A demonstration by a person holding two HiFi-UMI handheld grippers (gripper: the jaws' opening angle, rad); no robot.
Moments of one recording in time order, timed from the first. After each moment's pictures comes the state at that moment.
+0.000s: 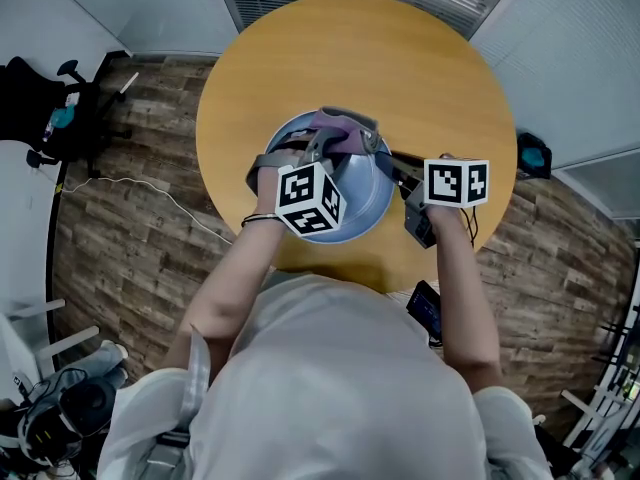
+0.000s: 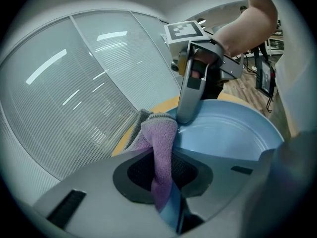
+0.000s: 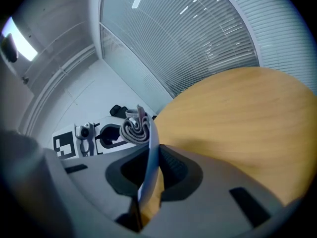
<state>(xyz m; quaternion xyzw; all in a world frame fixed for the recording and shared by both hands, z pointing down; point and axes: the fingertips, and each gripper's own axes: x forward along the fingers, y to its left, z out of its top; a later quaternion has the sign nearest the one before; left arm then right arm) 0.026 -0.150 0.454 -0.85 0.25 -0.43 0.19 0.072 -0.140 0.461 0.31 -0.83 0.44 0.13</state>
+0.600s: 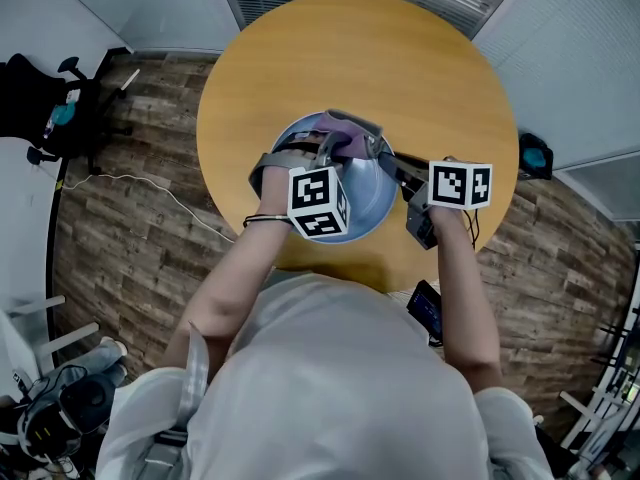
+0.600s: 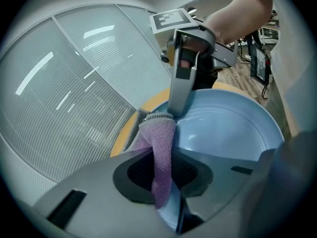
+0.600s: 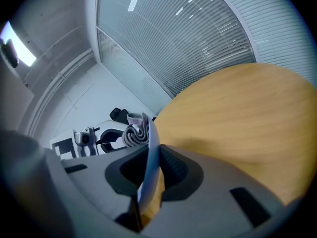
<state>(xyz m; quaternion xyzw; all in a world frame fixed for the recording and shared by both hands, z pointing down) 0.030 -0.144 0.468 -0.82 0.22 -0.48 0.22 0.079 -0.140 0.465 0.32 -0.83 0.45 0.12</state>
